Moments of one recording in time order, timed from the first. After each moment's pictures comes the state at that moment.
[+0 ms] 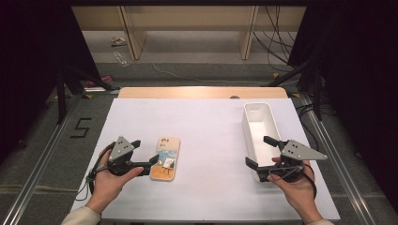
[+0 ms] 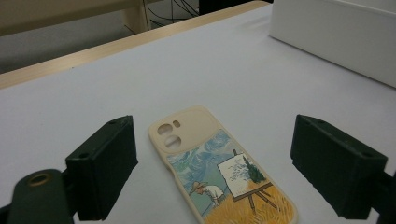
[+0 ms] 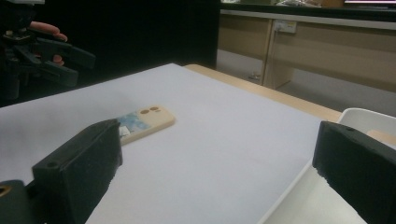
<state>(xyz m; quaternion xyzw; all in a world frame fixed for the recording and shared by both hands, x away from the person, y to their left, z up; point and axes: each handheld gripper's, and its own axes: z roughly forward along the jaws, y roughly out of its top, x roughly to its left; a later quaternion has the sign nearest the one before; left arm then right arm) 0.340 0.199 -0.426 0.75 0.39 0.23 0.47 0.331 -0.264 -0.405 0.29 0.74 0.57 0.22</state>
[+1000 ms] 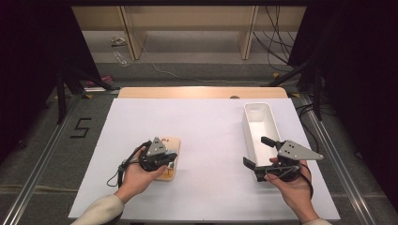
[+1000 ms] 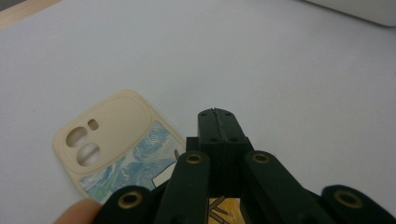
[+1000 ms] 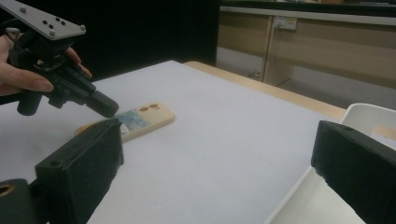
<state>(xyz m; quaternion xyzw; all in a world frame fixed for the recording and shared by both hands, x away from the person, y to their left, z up) 0.366 0.134 -0.454 0.84 0.33 0.15 0.40 0.332 -0.260 -0.410 0.30 0.74 0.57 0.22</state>
